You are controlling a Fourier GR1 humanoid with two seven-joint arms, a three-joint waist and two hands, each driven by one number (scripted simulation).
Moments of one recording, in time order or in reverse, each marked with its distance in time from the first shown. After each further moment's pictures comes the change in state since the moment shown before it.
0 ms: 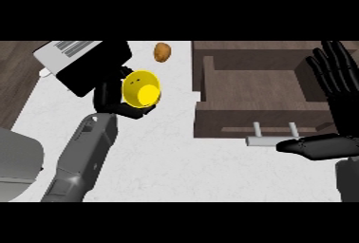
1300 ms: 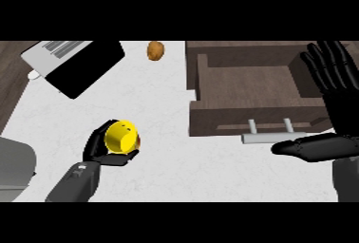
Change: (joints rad) left arm 0.215 0.077 -0.048 0.328 -0.121 -0.112 -0.121; right arm -0.031 0.009 0.029 -0.032 -0.012 -0.005 0.037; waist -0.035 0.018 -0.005
